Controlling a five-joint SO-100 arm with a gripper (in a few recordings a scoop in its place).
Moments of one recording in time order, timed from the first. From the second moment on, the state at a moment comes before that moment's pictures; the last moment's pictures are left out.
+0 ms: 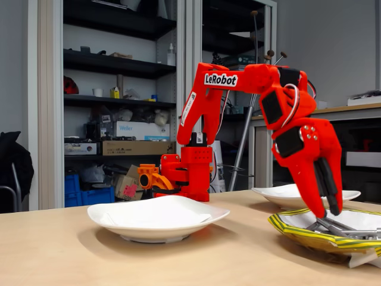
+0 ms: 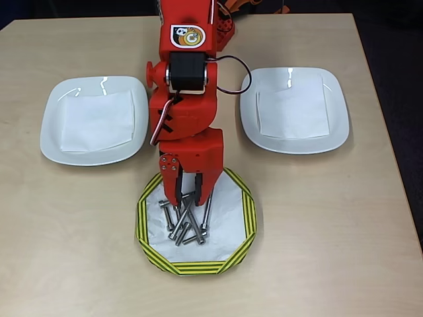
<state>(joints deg) -1.1 64.6 74.3 57.6 83.6</state>
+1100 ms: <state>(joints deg) -0.4 56.2 59.6 62.5 72.5</state>
